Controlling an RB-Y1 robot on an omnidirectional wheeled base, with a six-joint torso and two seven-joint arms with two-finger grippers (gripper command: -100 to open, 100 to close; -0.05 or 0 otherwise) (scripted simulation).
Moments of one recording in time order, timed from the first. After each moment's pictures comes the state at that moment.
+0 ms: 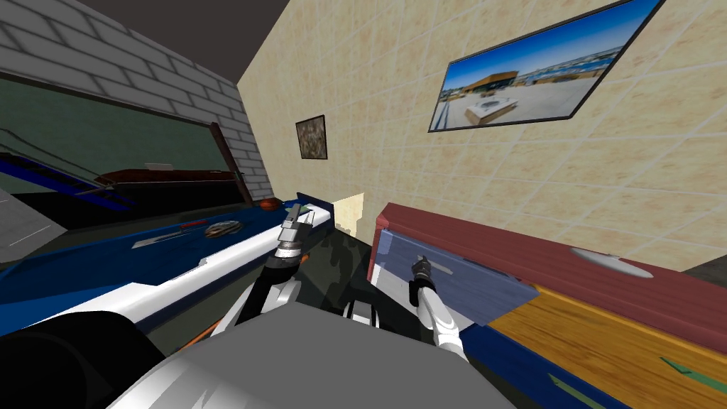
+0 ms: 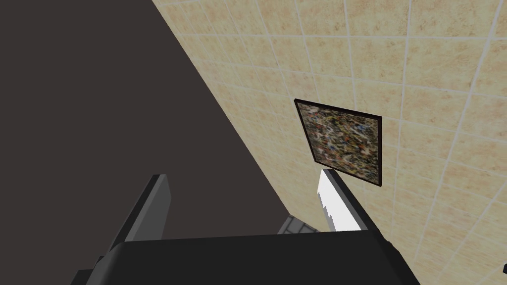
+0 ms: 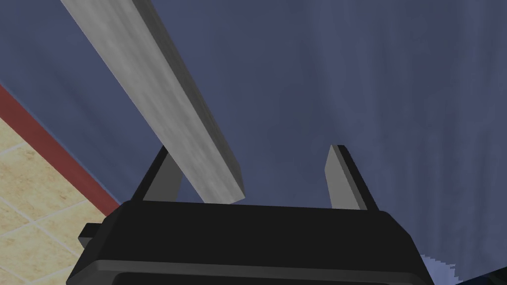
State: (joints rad) left arm 0.51 0.05 0.04 -2.33 -0.05 -0.51 0.06; right arm 0.01 -0.19 0.09 -1.34 1.38 0.37 1.06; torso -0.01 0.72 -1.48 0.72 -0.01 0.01
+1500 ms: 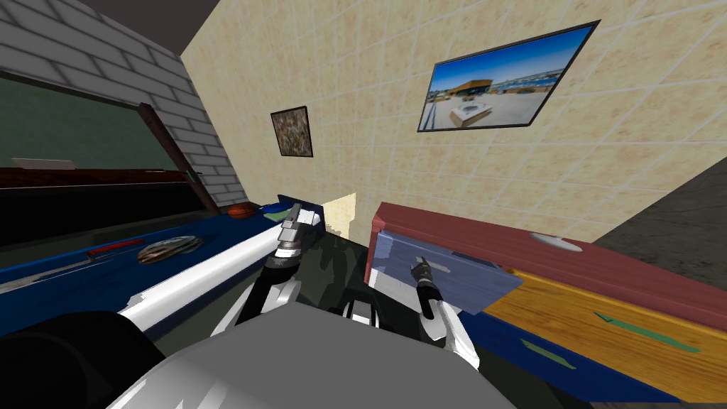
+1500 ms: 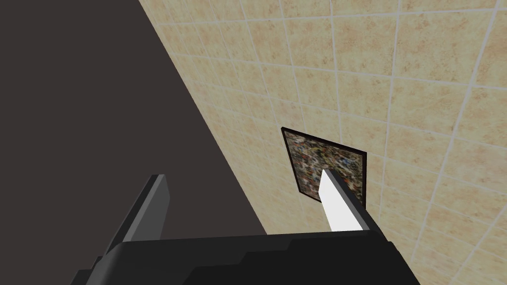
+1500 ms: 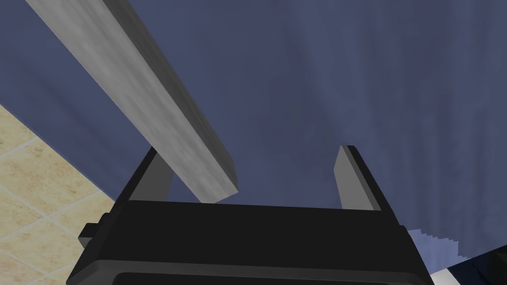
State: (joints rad) left arm 0.51 0.05 0.04 -2.33 -0.05 -0.51 0.06; right arm 0.11 -0.08 -0.13 -1.42 1.07 -0.01 1.51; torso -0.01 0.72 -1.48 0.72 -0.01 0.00
